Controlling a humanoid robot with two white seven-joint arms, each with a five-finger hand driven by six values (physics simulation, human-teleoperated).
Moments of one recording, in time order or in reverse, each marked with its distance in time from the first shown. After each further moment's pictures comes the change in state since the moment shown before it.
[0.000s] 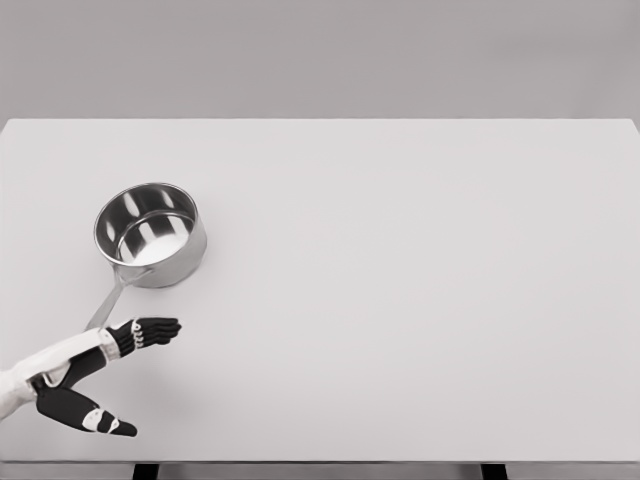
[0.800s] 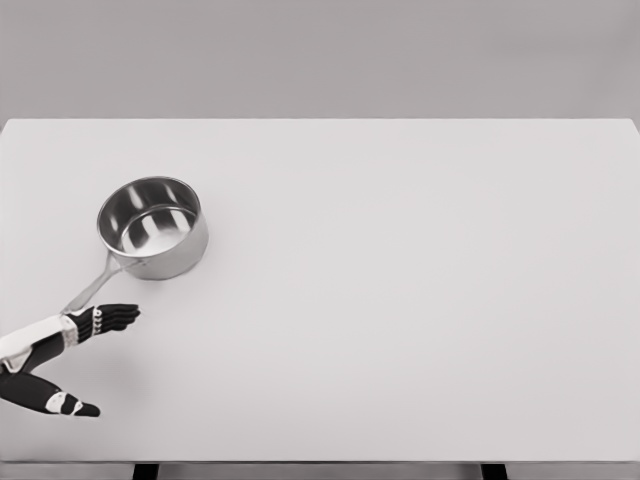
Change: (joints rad) left arm 0.002 0.087 0.016 0.073 -0.002 0.000 0.036; right arm 0.000 0.000 0.000 0.000 0.000 0.000 0.000
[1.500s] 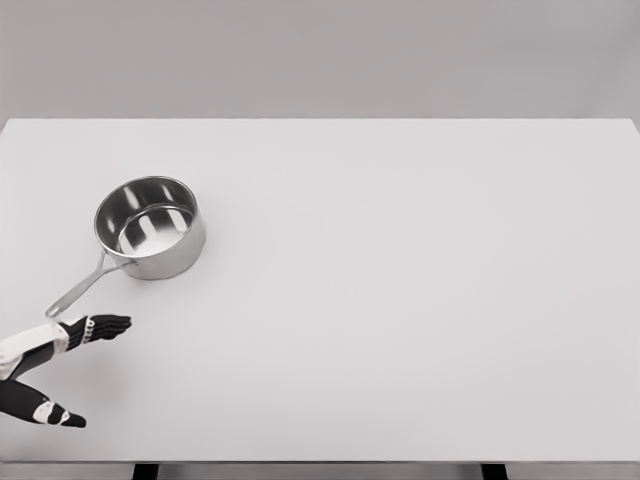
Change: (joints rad) left arm 0.030 0.046 0.012 -0.006 -0.054 0.000 0.003; right arm 0.000 0.000 0.000 0.000 0.000 0.000 0.000
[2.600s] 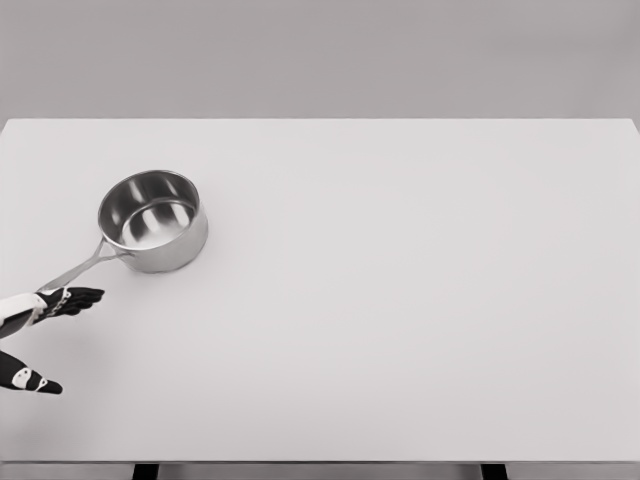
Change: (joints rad) left arm -0.010 0.106 0.102 -0.071 -0.007 0.278 0.066; right arm 0.000 0.000 0.000 0.000 0.000 0.000 0.000
